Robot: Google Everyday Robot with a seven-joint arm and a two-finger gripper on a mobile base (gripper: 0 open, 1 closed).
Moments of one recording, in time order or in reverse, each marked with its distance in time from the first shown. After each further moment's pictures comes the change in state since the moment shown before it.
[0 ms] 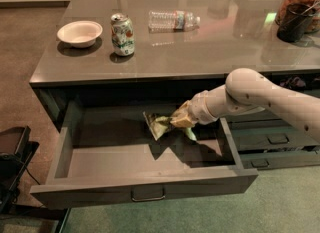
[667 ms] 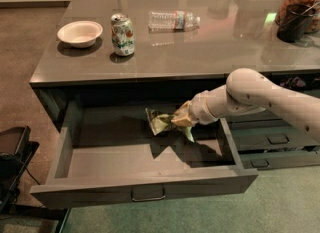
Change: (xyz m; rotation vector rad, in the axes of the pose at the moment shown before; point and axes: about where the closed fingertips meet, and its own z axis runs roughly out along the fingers) arm 0.000 0.000 0.000 0.000 0.000 0.000
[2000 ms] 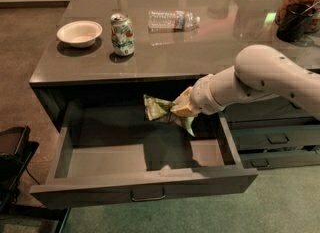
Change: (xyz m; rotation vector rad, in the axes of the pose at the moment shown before) arm -0.065 0.026 -0.069 0.057 0.037 -0.035
